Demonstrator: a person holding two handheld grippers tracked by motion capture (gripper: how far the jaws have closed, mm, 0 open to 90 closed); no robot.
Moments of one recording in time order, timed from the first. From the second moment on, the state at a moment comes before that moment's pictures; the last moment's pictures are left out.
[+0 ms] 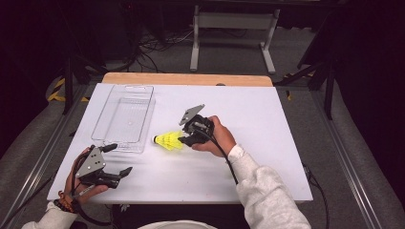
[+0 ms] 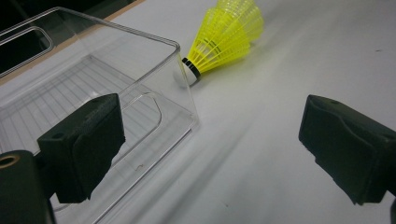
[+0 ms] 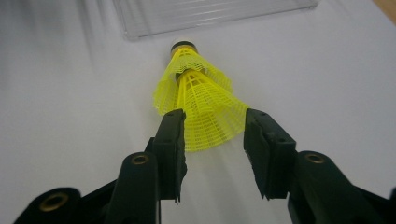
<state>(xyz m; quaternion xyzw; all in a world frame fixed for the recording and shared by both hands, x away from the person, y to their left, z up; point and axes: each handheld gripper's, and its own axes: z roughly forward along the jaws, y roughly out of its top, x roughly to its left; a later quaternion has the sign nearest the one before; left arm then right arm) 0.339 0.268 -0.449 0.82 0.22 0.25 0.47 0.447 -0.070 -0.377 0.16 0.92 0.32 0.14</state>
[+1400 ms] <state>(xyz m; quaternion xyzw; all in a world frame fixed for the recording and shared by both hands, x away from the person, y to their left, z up) 0.339 0.267 -0.450 0.82 0.22 0.25 0.46 0.396 -0.177 -0.357 0.24 0.85 0.40 0.25</state>
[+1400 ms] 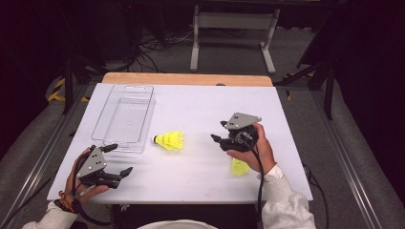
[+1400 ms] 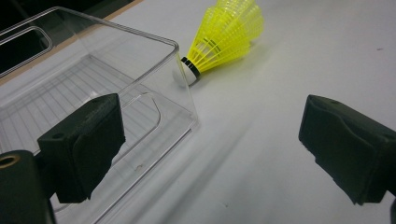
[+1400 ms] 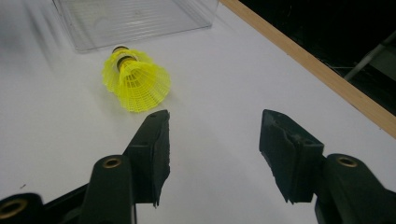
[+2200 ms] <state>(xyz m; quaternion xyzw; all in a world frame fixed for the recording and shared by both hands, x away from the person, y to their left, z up) 0.338 0.266 -0.449 0.82 0.22 0.25 0.46 0.354 -0.234 -0.378 0.29 0.83 0.39 0.27</state>
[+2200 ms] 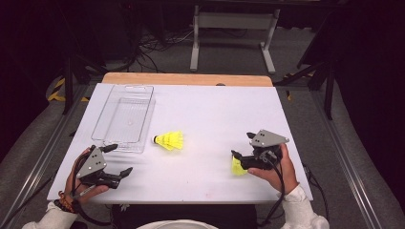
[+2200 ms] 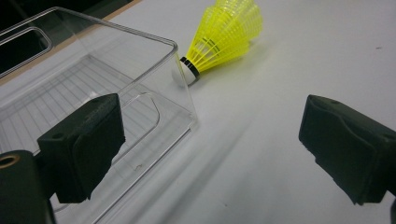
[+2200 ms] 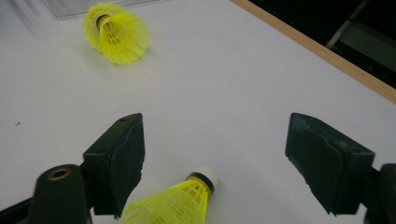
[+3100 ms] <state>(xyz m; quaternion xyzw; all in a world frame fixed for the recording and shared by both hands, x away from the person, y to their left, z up) 0.337 0.268 -0.448 0.82 0.21 0.25 0.47 0.325 -0.258 -0.436 0.30 0.84 0.36 0.27</state>
